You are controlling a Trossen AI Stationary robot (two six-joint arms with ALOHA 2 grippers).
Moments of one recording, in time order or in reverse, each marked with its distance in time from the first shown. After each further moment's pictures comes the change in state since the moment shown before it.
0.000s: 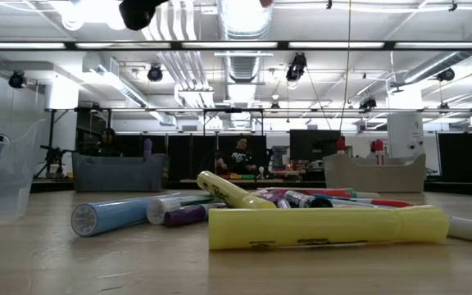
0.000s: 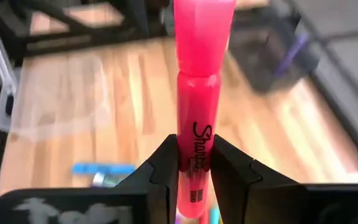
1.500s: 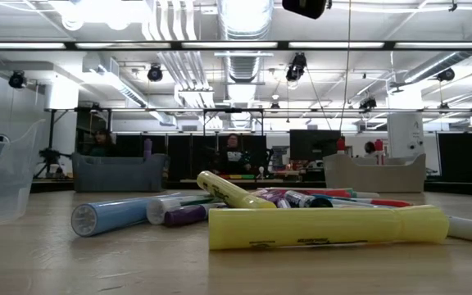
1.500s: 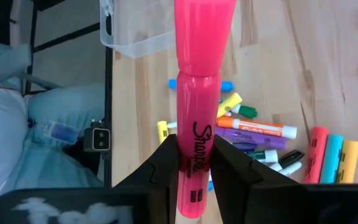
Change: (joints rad) left arm -0.001 0.374 0.564 -0.573 0.230 0.186; right arm -0.015 0.008 -0.088 -0.073 -0.483 0.134
